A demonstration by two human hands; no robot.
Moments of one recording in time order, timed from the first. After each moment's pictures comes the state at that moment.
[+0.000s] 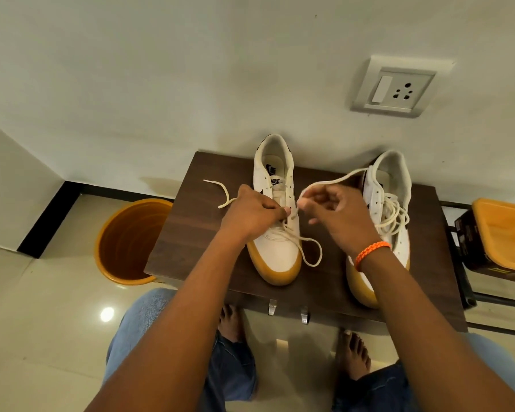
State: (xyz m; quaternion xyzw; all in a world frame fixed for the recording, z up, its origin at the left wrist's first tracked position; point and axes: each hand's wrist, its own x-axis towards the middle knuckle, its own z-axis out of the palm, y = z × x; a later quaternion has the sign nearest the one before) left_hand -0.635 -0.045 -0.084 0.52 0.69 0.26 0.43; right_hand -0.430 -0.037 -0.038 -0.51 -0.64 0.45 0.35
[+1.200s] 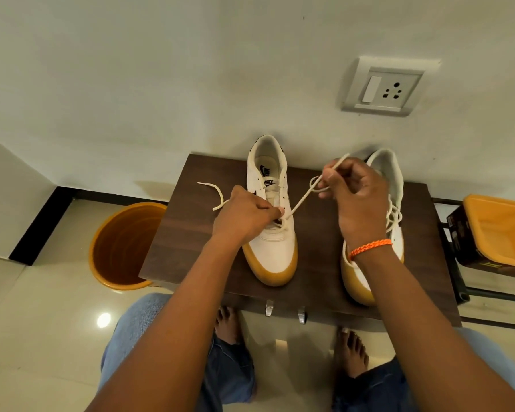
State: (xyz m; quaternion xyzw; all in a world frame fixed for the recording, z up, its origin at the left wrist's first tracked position) left_hand -0.632 -0.051 -0.075 0.51 0.71 0.26 0.40; right_hand -0.426 -0.030 -0.021 -0.48 -0.56 0.40 0.54
